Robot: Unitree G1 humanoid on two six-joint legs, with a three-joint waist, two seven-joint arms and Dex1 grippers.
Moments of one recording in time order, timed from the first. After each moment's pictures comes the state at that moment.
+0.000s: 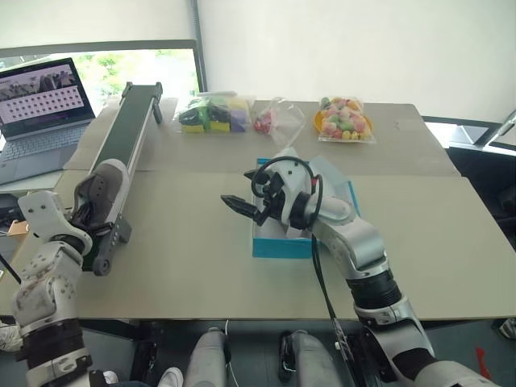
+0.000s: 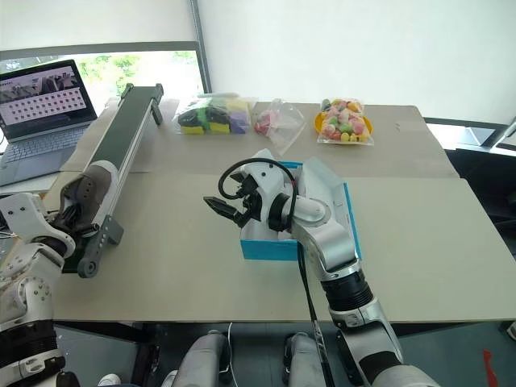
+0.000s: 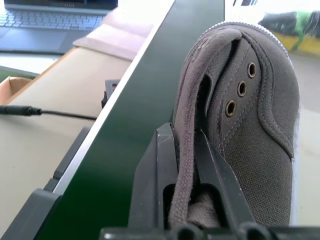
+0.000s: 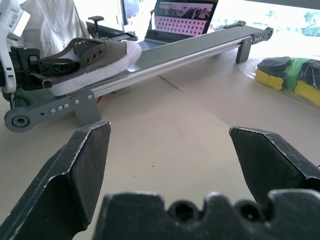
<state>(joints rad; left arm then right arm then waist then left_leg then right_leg) -0.27 0.46 0.61 0.04 -0.49 0.52 -0.18 -0.65 -0.16 0.20 -0.11 0.26 0.58 0.60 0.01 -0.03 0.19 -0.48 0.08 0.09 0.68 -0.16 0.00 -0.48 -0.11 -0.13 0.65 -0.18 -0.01</state>
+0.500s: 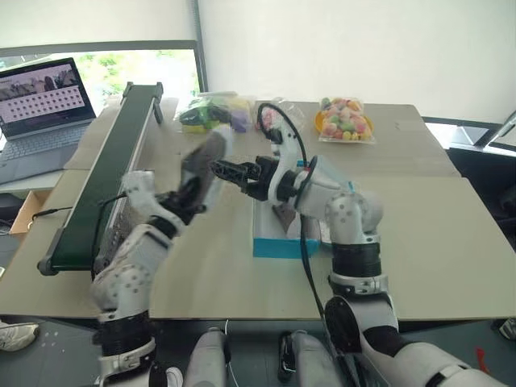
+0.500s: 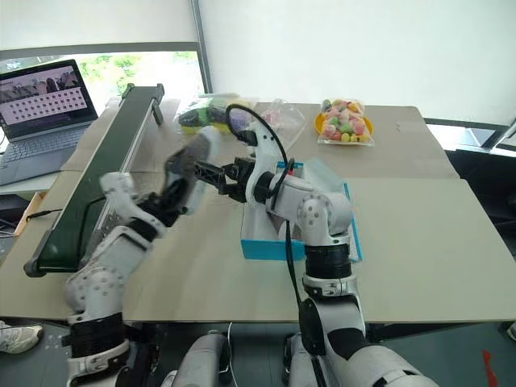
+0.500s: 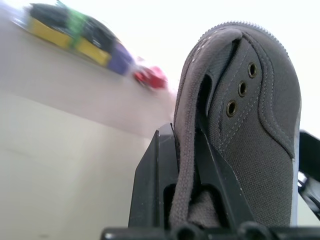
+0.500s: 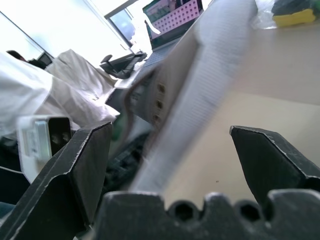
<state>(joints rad) -0.36 0.15 0.30 -0.27 -0.78 0.69 -0.14 -0.90 0.09 -0.23 -0.01 0.66 1.17 0.23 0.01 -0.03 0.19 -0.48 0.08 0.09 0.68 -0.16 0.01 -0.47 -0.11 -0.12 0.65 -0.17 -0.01</state>
